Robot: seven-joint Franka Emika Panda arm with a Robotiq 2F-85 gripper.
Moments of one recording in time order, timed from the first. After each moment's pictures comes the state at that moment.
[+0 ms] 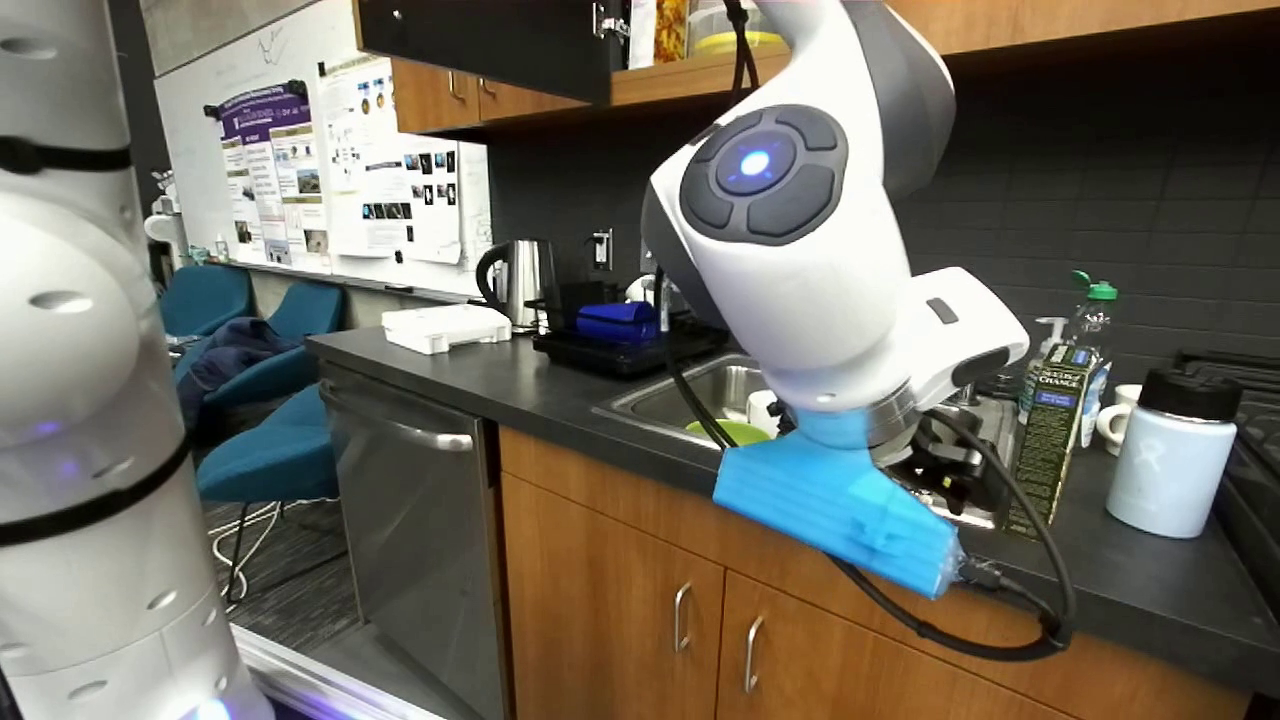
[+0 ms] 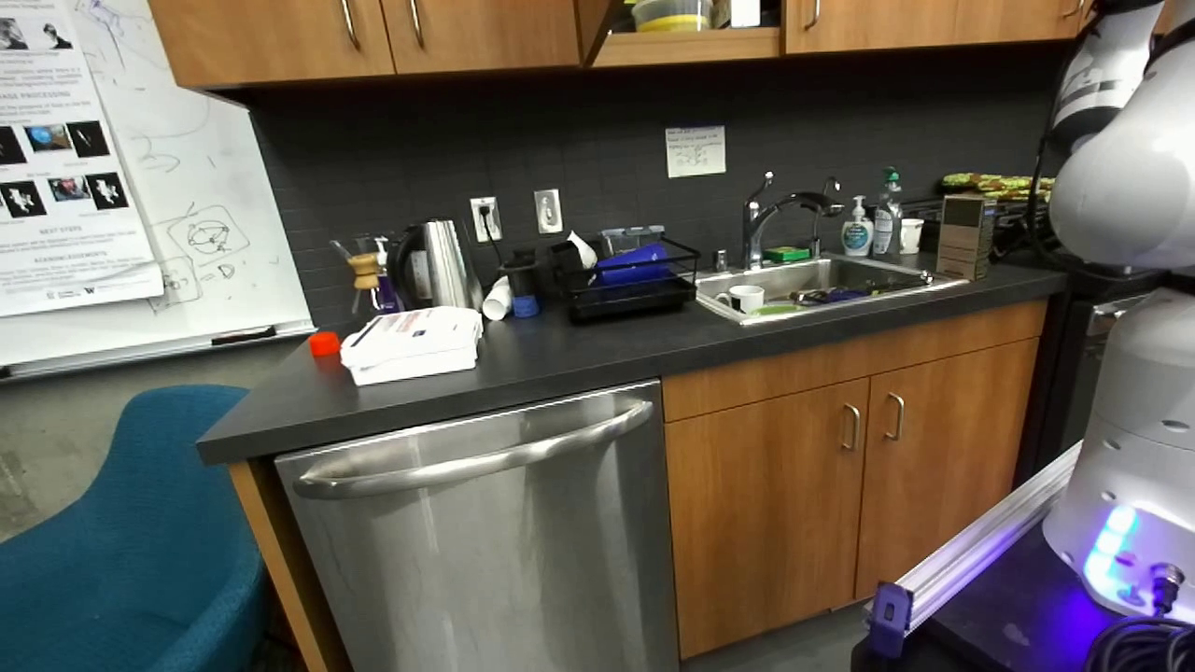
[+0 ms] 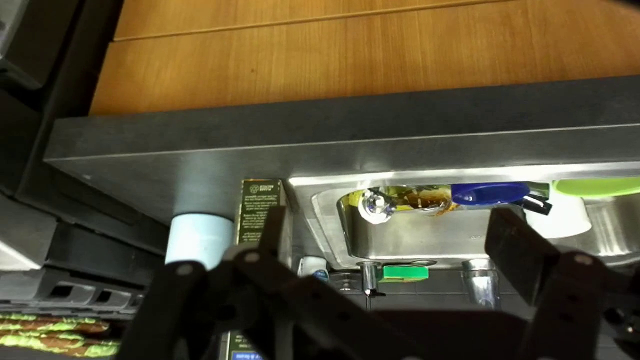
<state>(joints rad) -0.48 0.04 -0.59 -2.45 1.72 2.68 -2.21</state>
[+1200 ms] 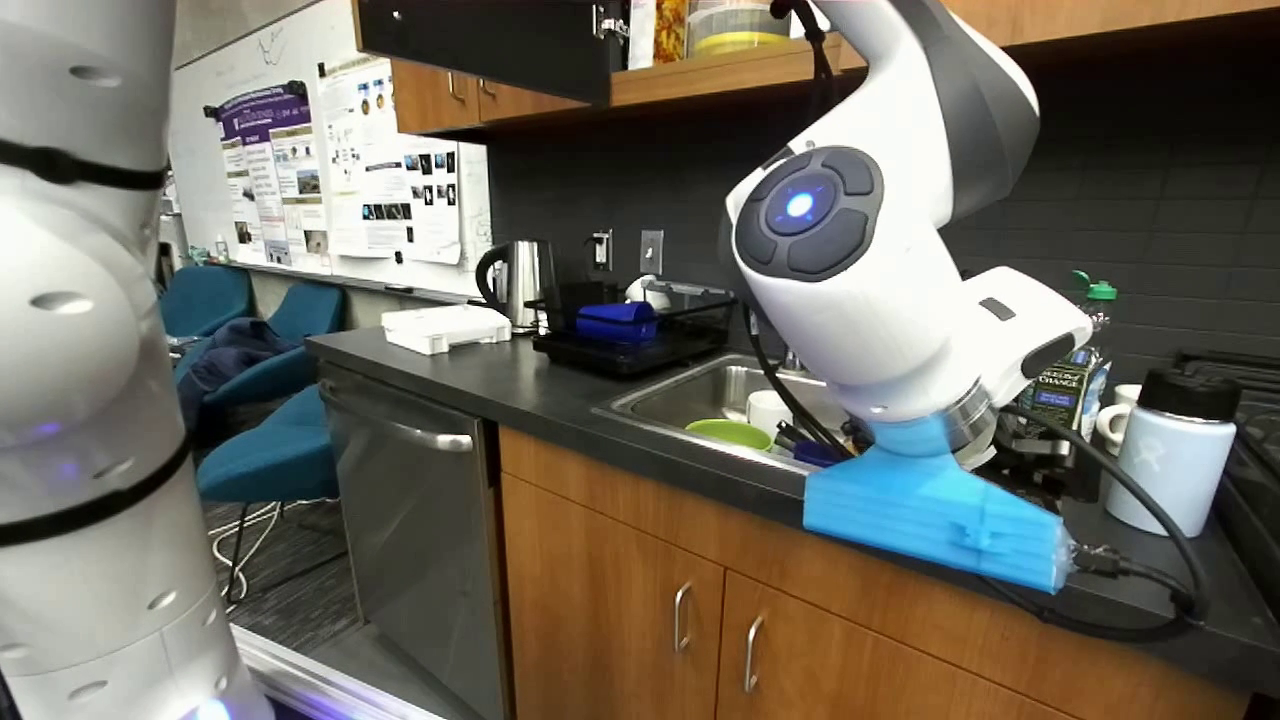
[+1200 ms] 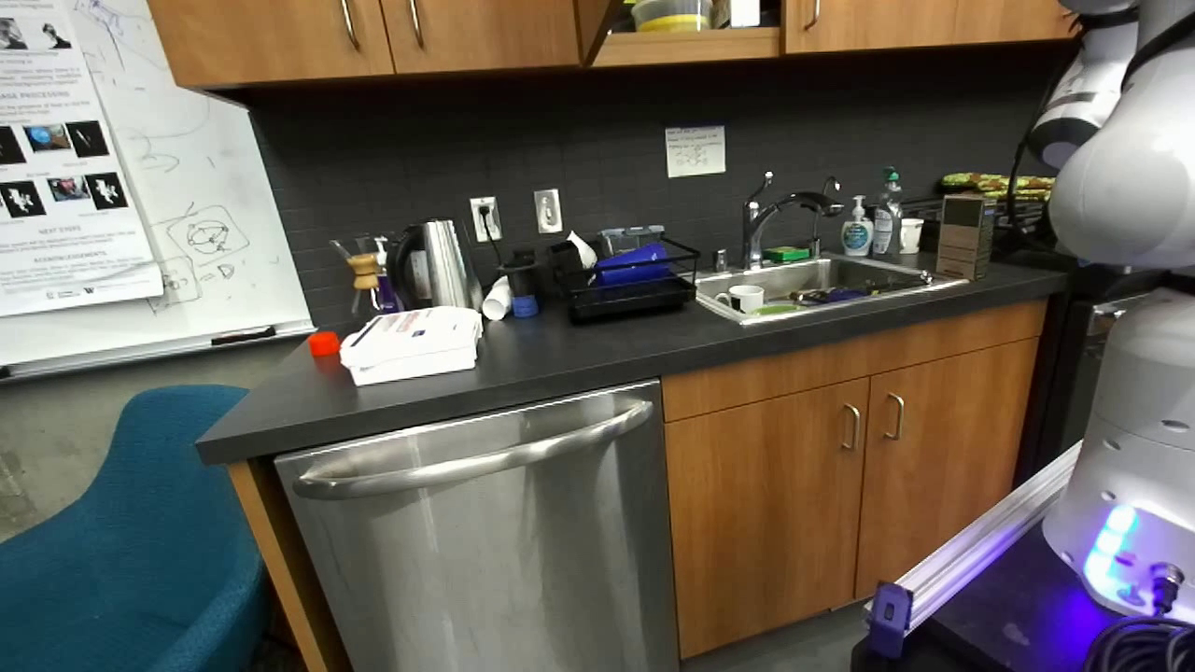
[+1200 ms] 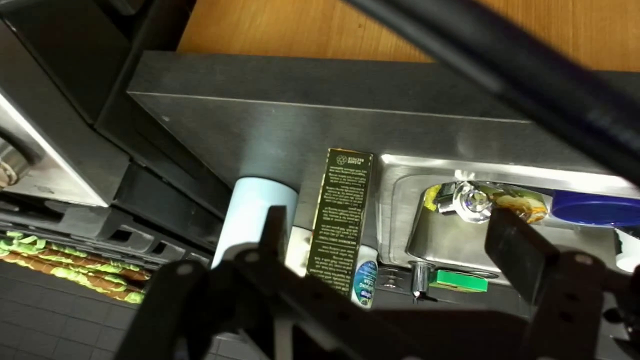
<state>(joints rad) -0.48 0.21 -0.59 -2.27 1.99 2.70 -2.48</state>
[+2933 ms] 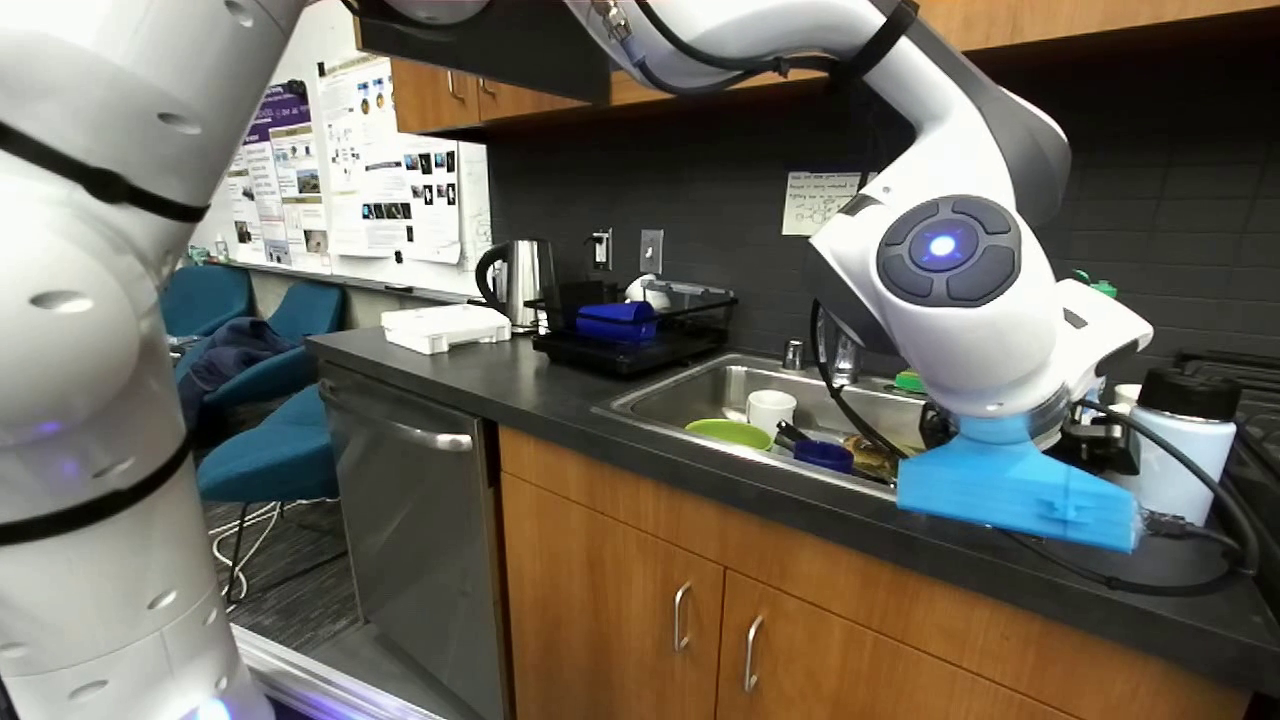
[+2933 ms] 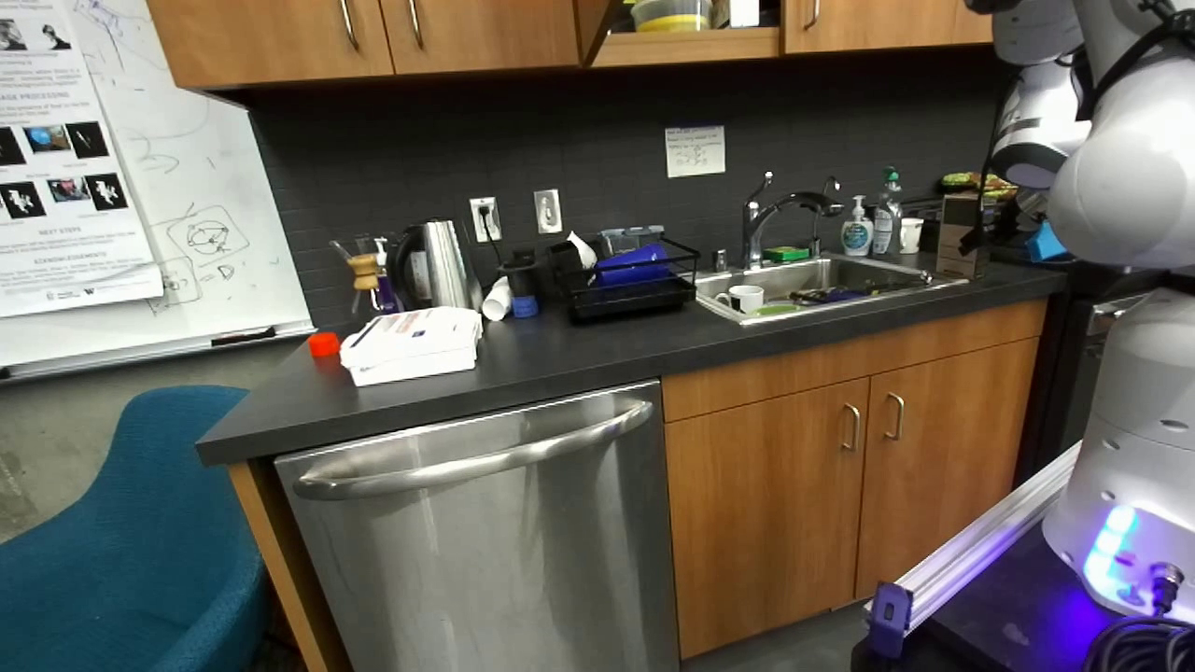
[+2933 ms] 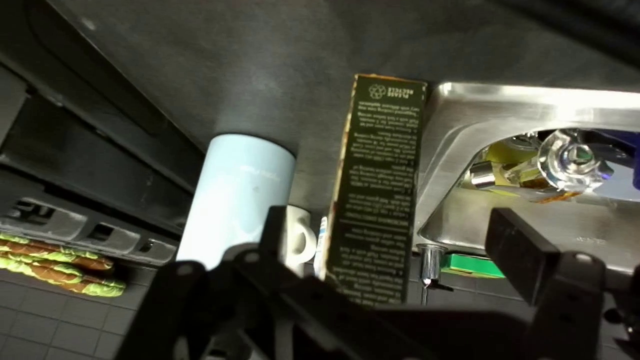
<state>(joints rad) -0.48 0.48 -0.57 -1.97 1.95 2.60 -2.30</state>
